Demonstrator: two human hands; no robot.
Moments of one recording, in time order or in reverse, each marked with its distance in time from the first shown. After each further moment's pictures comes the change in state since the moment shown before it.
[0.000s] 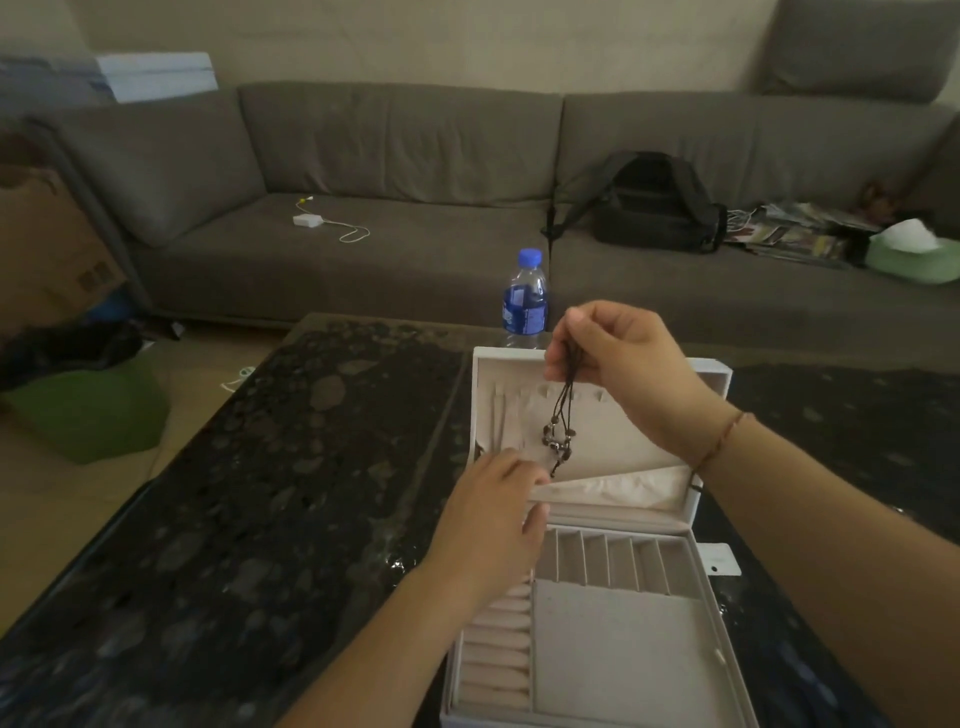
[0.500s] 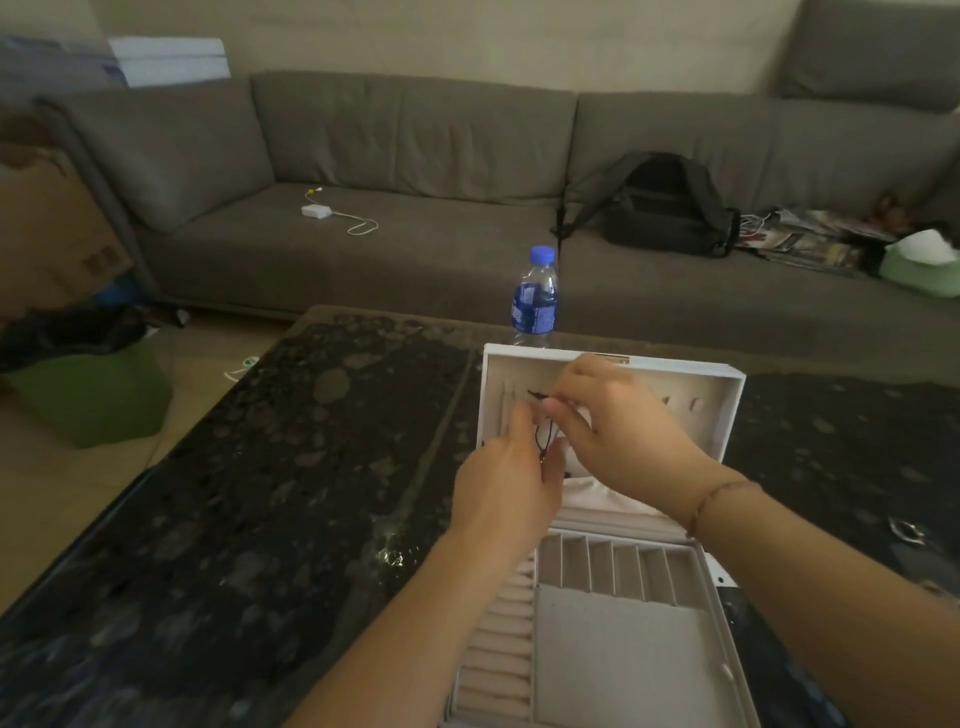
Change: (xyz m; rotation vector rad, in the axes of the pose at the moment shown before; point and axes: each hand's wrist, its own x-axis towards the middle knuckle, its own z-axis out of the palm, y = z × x) left_hand 0.032 0.012 0.002 -0.076 0.194 -0.195; right_hand -0.017 0.039 0.004 -0.970 -0.100 -0.403
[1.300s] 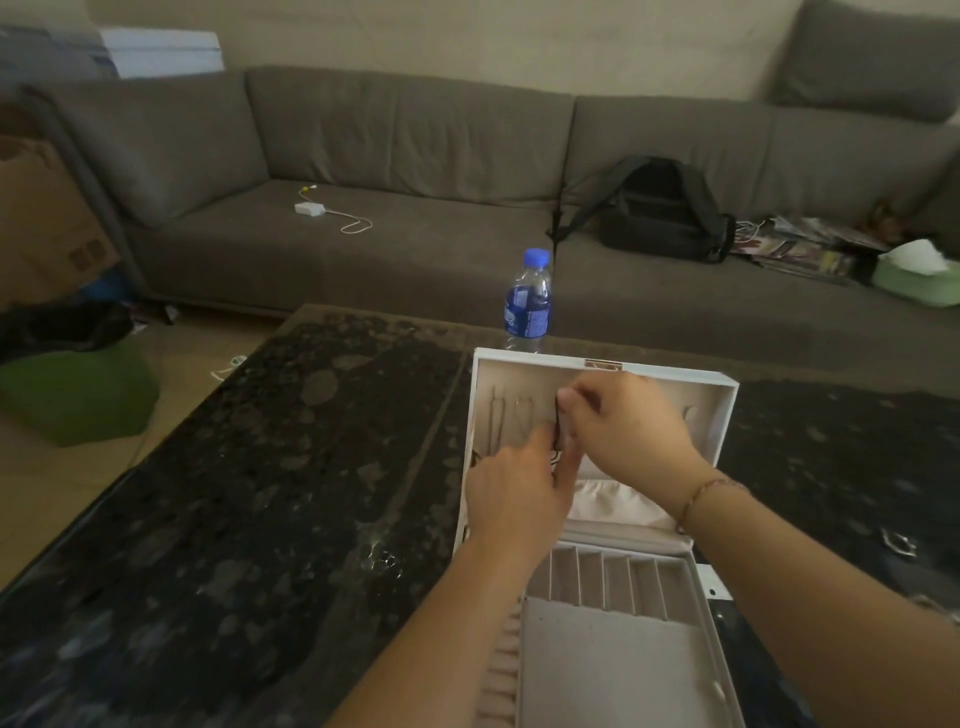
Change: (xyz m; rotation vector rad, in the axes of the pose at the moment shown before) left_hand 0.013 0.007 0.030 0.157 0.042 -0.020; right_hand 0.010 0.012 0.000 -0.038 -0.040 0.376
